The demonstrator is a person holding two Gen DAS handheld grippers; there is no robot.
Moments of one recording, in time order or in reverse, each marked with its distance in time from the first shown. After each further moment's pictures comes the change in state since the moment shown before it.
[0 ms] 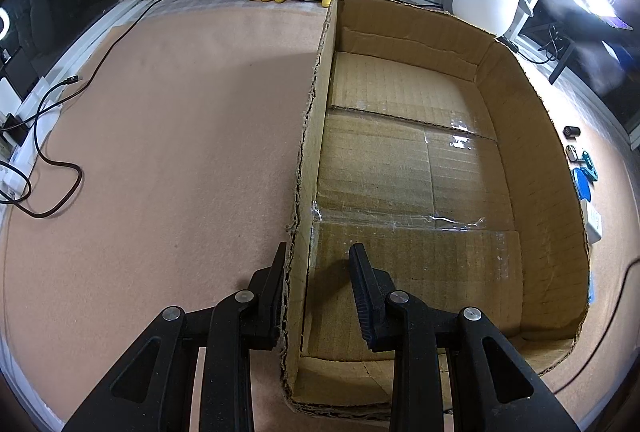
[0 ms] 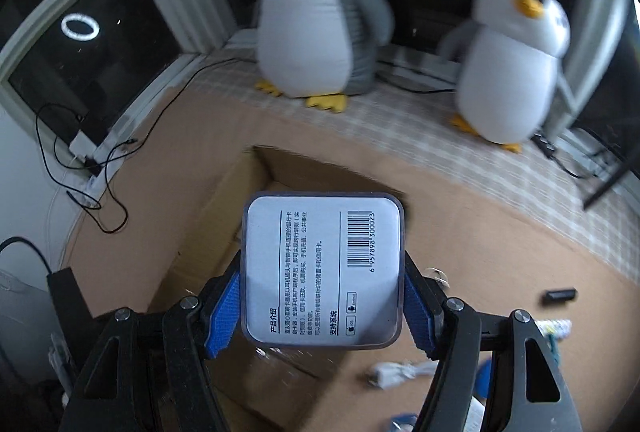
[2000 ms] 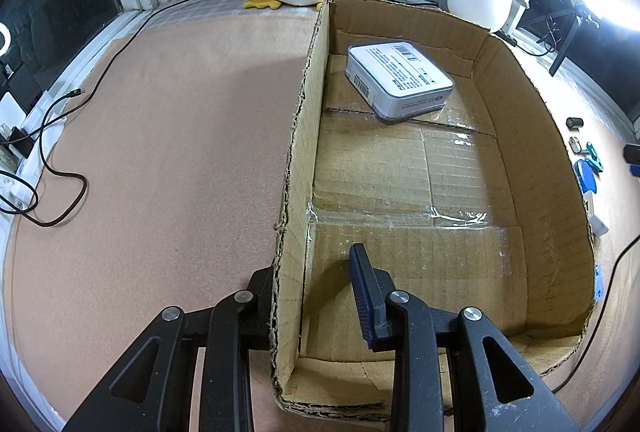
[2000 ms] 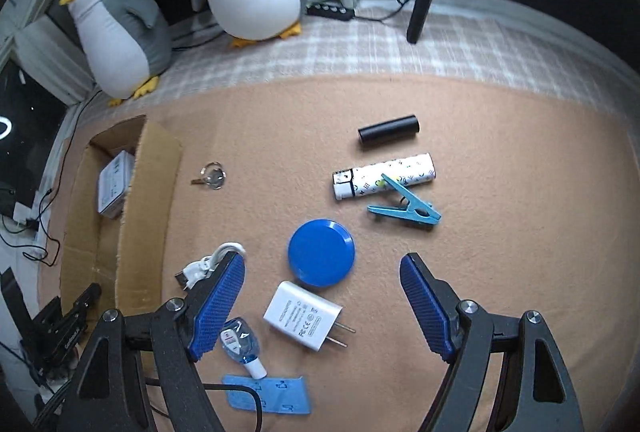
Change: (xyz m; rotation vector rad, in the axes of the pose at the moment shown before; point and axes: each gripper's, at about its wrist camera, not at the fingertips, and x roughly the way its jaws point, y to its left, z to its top) left arm -0.003 -0.010 -0.003 0.033 -0.017 0.031; right arm -0.043 -0.177 -0.133 0.441 0.069 -0.136
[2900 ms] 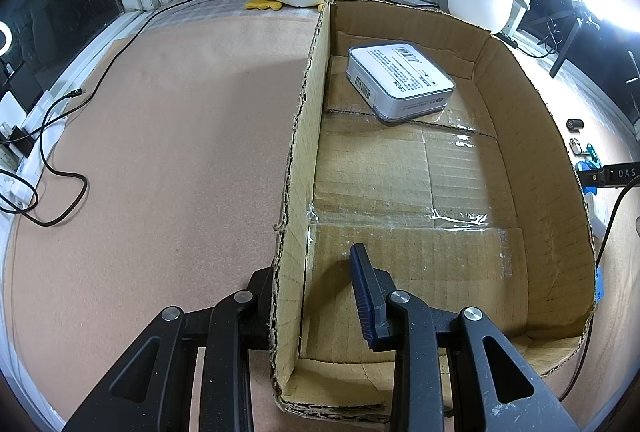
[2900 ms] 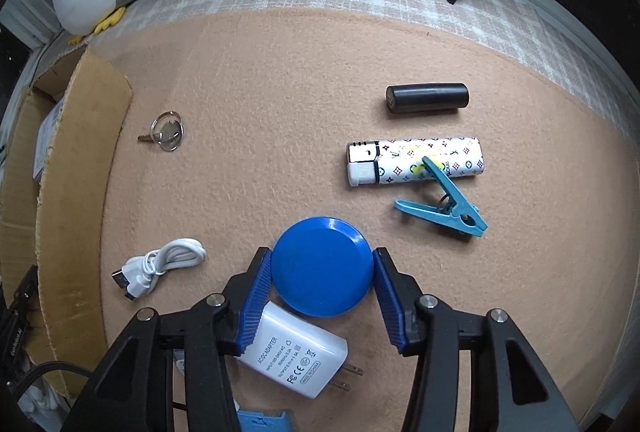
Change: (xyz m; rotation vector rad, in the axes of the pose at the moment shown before) left arm 0.000 0.000 0.000 -0.001 -0.003 0.000; right arm 0.069 0.024 0.010 -0.122 0.146 -0.148
